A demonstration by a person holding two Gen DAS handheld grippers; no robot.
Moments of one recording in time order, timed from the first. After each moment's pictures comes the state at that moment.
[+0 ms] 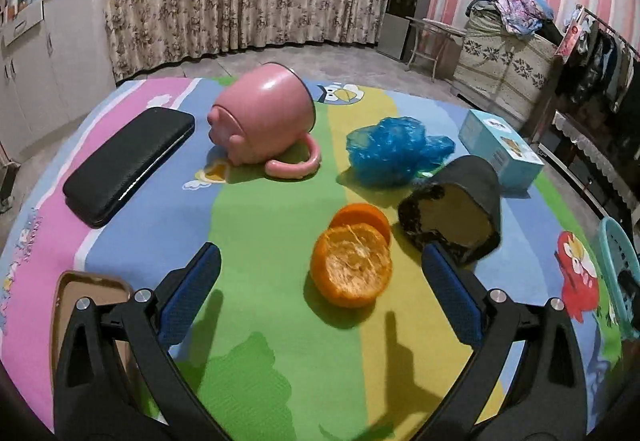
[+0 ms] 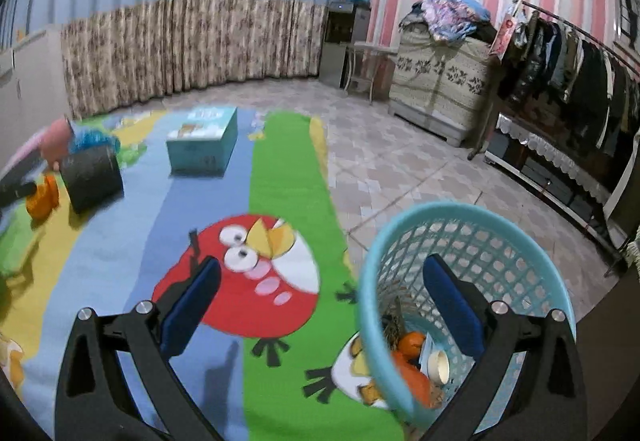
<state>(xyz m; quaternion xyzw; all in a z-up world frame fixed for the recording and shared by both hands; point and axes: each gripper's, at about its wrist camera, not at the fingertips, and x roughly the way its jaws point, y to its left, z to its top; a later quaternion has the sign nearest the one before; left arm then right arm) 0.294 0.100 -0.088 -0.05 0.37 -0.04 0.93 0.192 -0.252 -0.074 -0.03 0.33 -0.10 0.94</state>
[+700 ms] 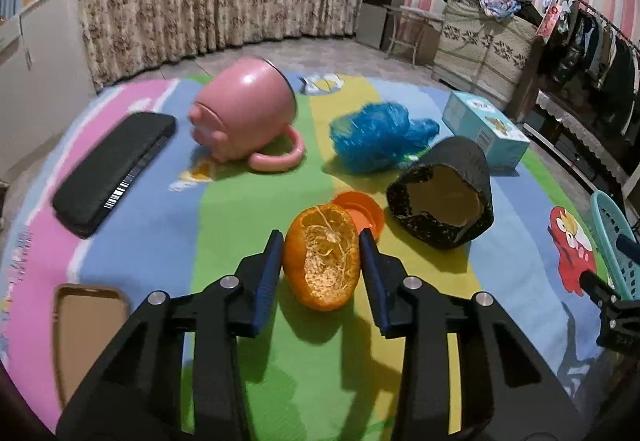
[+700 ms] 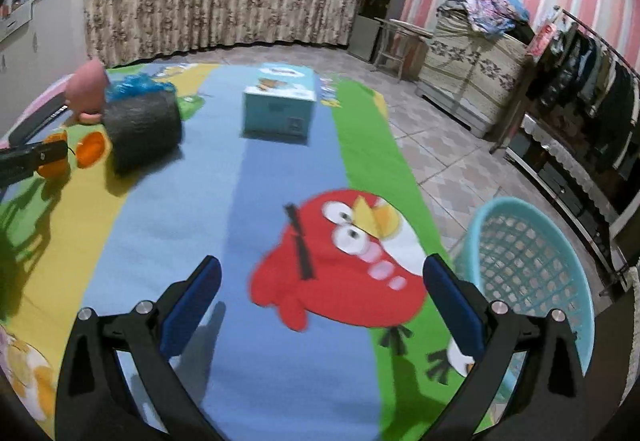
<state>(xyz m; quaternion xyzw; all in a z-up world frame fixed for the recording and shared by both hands) 0.281 0.100 -0.085 -0.02 0.37 -0.07 0.93 0.208 -0.175 -0.075 -0.07 0.37 -0.06 0.93</state>
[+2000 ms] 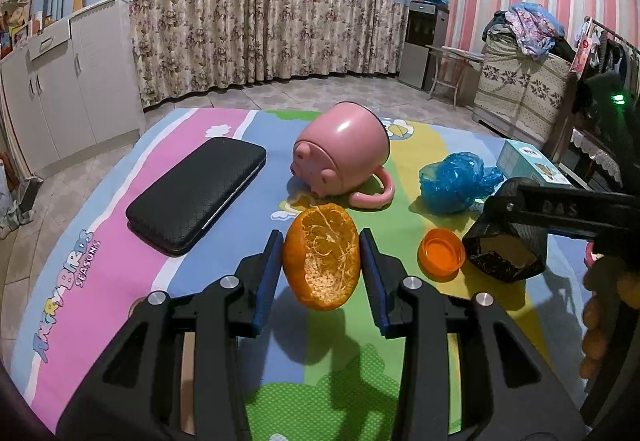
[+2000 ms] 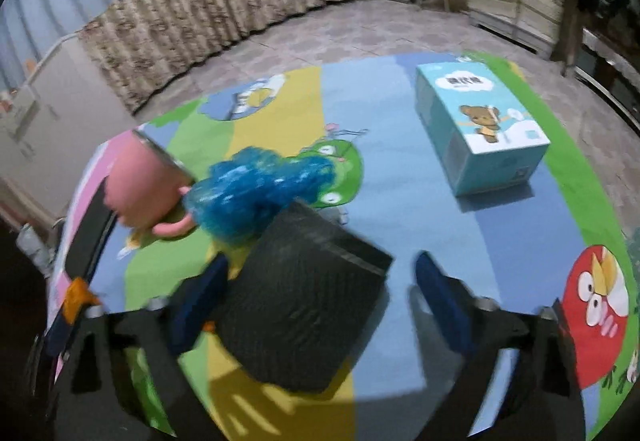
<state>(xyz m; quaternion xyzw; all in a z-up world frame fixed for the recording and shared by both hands) 0.273 0.153 -0.073 -0.03 0.31 0.00 0.95 0.337 -0.067 -0.080 0.11 0.44 0.03 0.89</state>
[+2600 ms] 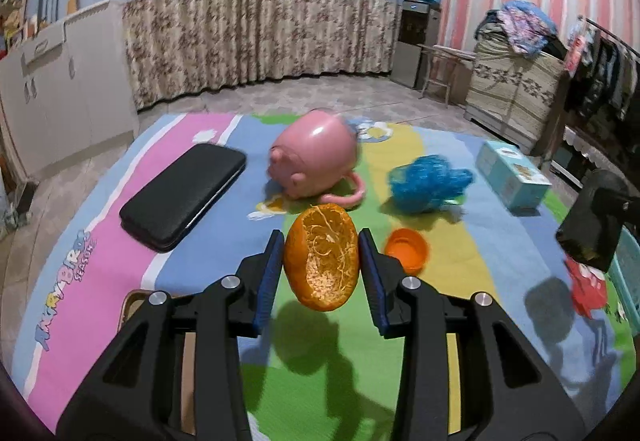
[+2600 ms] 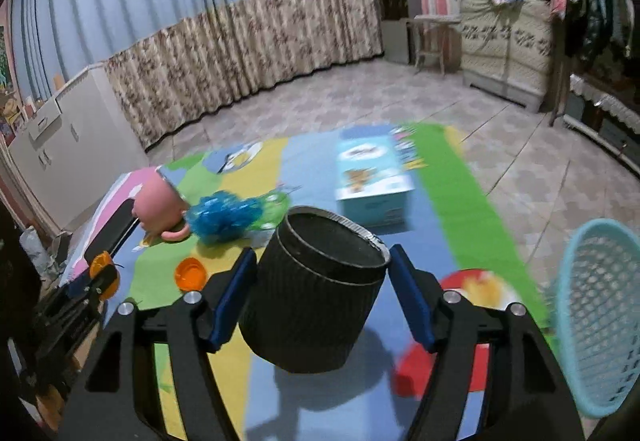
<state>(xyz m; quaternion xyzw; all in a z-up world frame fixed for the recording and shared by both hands) 0.258 0.123 -0.059 -0.02 0.31 -0.01 0.95 0.239 -0.172 -0.018 0.08 0.32 0.01 0.94</state>
